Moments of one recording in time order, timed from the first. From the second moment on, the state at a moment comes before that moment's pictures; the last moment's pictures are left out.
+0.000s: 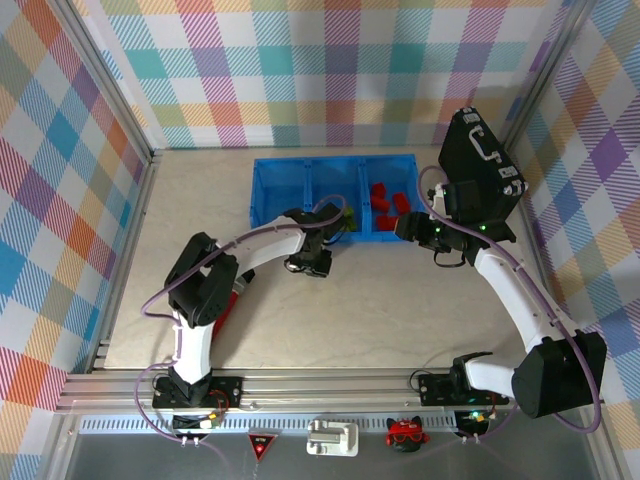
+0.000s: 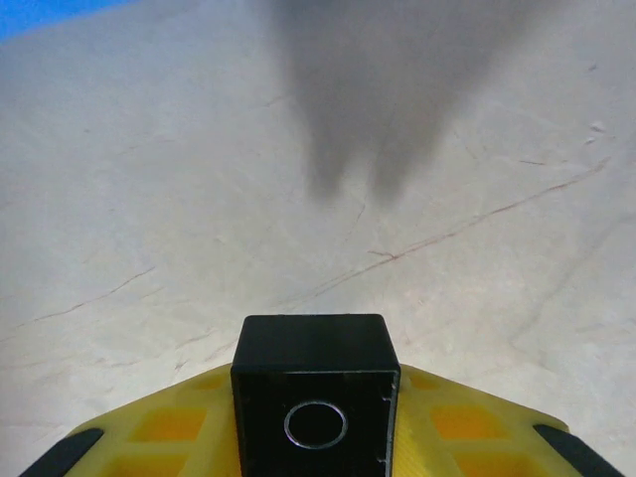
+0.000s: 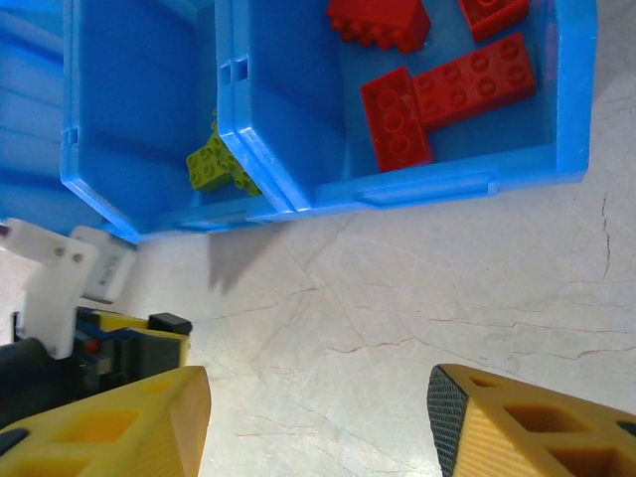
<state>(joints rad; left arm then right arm) -0.74 1.95 1.47 -0.93 -0.07 -0.52 0.22 1.22 1.05 -0.70 -0.30 0.46</state>
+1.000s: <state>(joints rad) -0.44 2.04 1.79 -1.02 -0.13 -0.40 0.22 1.18 1.05 -0.73 -0.28 0.46</state>
